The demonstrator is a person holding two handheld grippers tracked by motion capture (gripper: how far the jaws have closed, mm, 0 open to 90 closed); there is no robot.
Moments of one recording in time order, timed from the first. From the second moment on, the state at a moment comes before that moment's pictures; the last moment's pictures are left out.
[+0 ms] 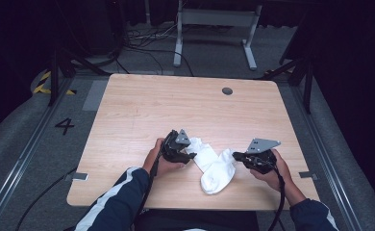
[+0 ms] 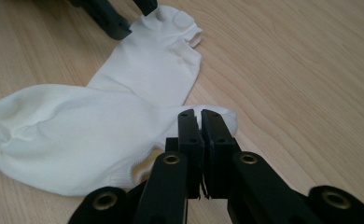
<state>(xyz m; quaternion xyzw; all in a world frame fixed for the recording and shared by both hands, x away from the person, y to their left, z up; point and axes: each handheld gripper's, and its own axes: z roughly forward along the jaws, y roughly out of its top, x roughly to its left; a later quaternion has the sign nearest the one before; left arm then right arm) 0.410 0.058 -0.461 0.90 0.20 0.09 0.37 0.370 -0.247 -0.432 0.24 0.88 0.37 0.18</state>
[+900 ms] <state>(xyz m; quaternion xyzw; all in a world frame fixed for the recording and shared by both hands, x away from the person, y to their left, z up) 0.331 0.017 -0.454 0.92 0.06 0.05 0.37 0.364 -0.228 -0.397 0.19 0.86 0.41 0.21</state>
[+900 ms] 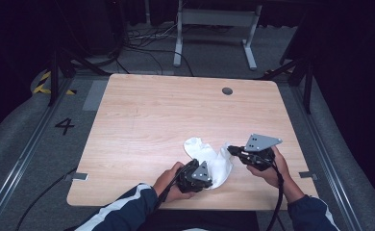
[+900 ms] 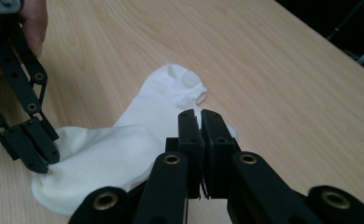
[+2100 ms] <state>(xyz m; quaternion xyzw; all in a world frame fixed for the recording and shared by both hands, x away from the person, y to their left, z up) 0.346 0.035 -0.463 0.95 0.08 -0.01 0.31 0.437 -0.173 -0.459 0.20 0.90 0.36 0.13</state>
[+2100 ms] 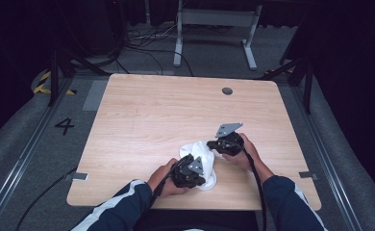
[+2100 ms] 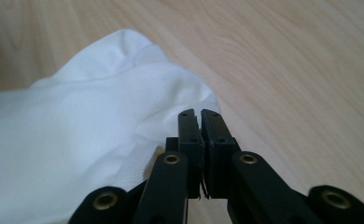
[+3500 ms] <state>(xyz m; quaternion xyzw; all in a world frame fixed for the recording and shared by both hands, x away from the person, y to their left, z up) 0.327 0.090 -0.420 0.91 0.11 0.10 0.39 0.419 -0.168 -0.438 0.23 0.88 0.38 0.14</state>
